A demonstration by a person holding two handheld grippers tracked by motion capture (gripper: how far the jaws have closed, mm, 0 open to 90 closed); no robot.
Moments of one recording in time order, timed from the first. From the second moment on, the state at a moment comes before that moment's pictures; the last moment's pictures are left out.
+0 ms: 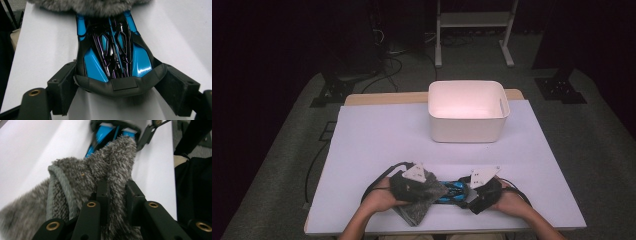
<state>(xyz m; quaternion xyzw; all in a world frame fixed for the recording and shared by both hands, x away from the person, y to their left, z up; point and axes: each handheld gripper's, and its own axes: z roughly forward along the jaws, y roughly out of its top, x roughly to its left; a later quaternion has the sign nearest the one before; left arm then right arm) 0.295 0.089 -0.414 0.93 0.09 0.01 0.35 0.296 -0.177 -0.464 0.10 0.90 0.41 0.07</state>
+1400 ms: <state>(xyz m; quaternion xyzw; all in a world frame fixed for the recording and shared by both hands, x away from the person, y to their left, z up) 0.310 0.104 -0.416 0.92 0.12 0.01 0.36 0.313 -0.171 -0.464 0.06 0.91 0.40 0.04</state>
